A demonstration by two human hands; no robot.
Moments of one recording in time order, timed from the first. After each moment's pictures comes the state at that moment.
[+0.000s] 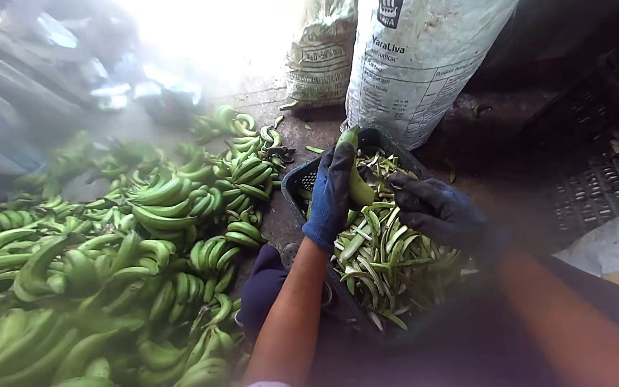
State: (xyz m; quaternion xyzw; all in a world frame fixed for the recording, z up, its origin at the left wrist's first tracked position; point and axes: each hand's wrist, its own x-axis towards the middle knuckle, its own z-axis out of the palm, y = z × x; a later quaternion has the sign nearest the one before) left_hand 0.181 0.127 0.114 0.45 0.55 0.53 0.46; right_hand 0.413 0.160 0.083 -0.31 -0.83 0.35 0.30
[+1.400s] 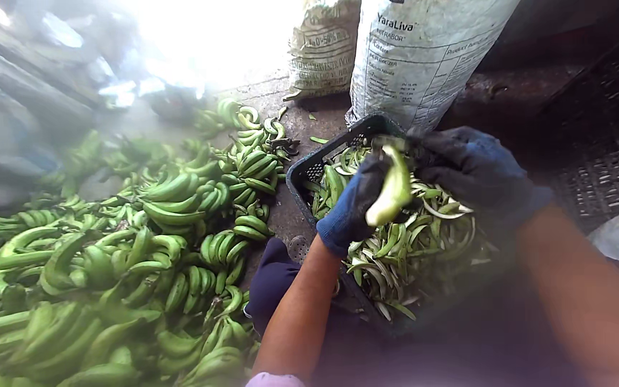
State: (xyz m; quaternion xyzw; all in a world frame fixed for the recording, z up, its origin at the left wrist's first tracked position) left_hand 0.196 0.111 0.117 0.50 0.35 0.51 0.61; right_hand 0.429 0.200 0.105 -0.38 -0.87 0.19 0.26
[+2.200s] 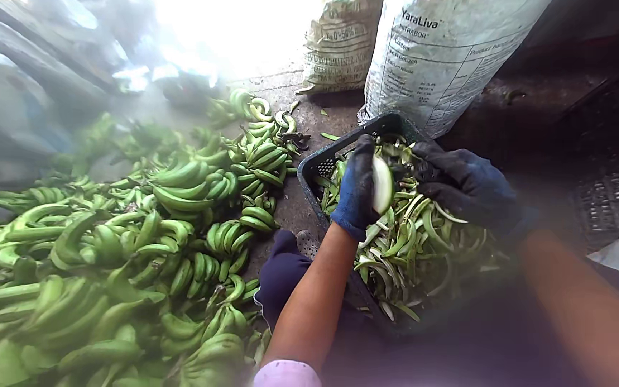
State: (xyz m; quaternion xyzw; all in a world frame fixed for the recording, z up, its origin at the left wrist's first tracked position) left_hand 0.198 0.138 0.107 0.31 0.45 0.61 0.58; right_hand 0.409 0.181 0.082 -0.35 -0.87 0.22 0.28
